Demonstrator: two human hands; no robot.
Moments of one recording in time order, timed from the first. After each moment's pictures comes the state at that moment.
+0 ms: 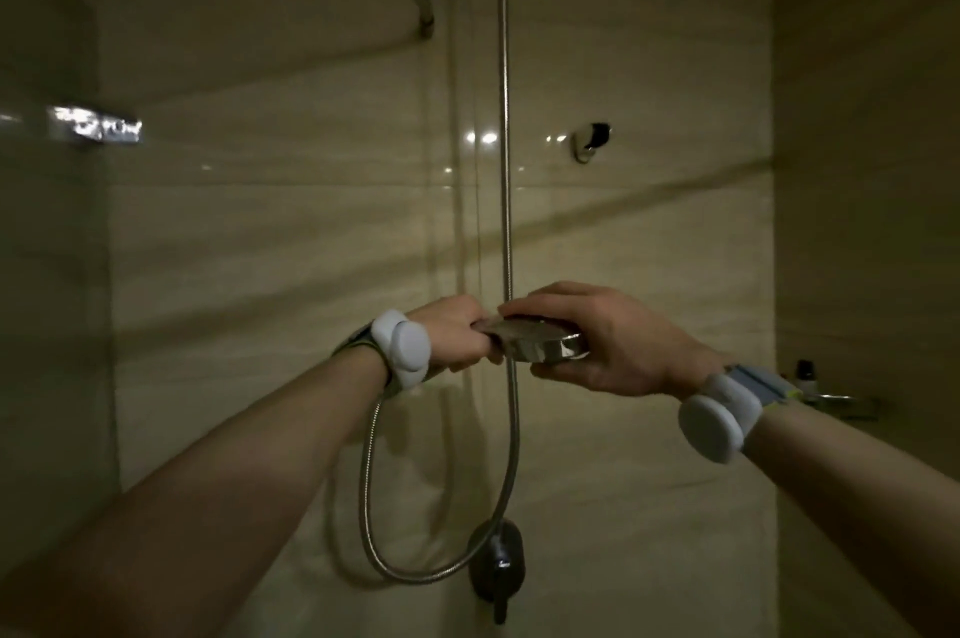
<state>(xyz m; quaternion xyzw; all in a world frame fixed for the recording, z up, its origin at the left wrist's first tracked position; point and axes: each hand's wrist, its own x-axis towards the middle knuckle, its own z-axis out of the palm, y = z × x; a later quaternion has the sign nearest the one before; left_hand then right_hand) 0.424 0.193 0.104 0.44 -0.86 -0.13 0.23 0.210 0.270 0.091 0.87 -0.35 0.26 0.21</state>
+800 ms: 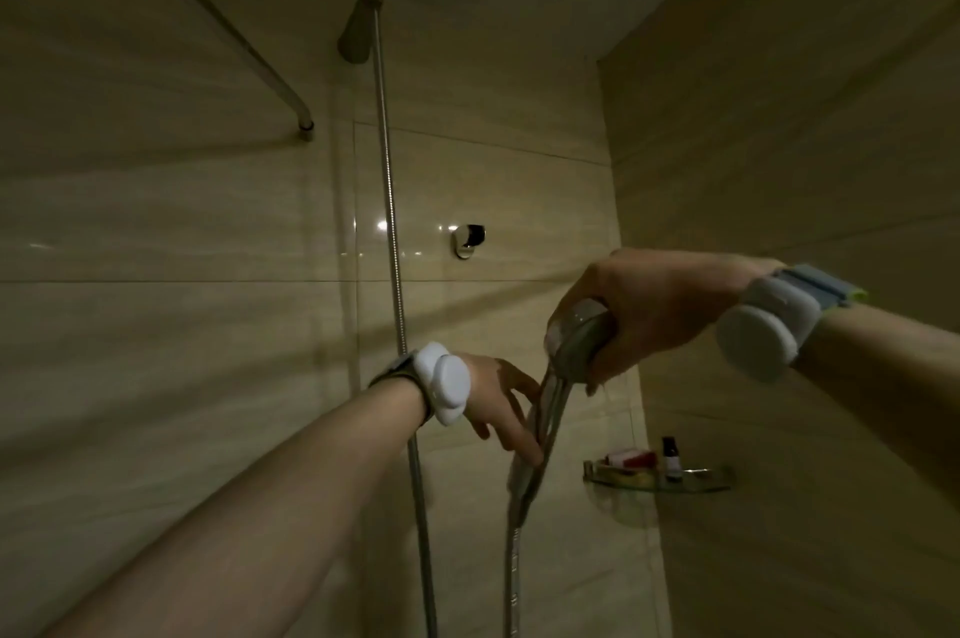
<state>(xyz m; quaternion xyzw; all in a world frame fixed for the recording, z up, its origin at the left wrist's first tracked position) 0.277 0.212 0.162 0.29 -0.95 -0.12 0.02 0.112 0.375 0.218 0.77 -0.61 0.08 0.19</state>
